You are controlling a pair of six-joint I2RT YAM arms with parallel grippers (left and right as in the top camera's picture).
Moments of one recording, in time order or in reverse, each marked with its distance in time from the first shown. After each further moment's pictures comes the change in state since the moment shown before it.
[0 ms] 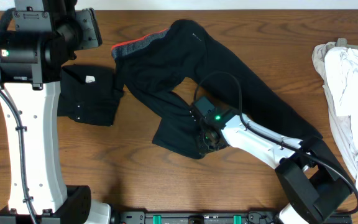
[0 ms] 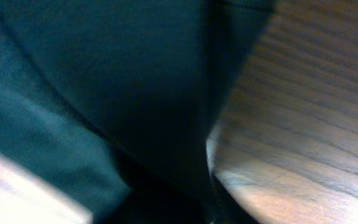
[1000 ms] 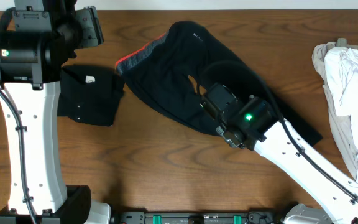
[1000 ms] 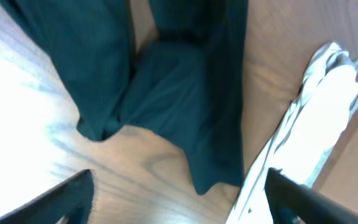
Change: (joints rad) left arm 0.000 0.000 0.000 0.021 0.000 0.000; right arm 0.028 -0.308 0.322 -0.597 0.566 -0.399
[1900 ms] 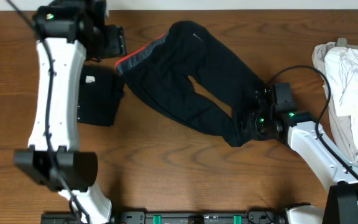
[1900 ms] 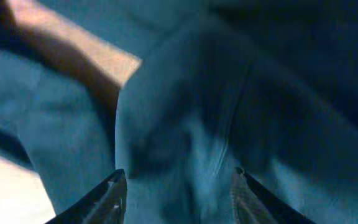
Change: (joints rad) left arm -0.001 0.257 -0.108 -0.068 0.179 0.002; right arm -0.558 0.002 -0.545 0.809 -0.689 0.420
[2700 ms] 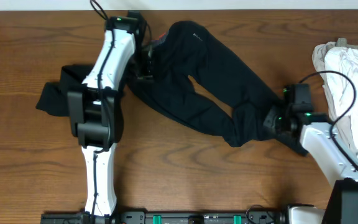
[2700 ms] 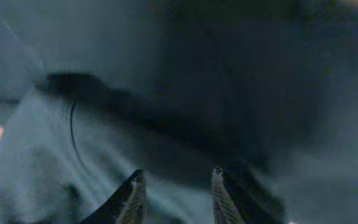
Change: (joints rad) left arm -0.122 0.433 -0.023 -0.021 0.039 0.064; right arm -0.180 0.000 -0.016 -0.020 0.131 0.038
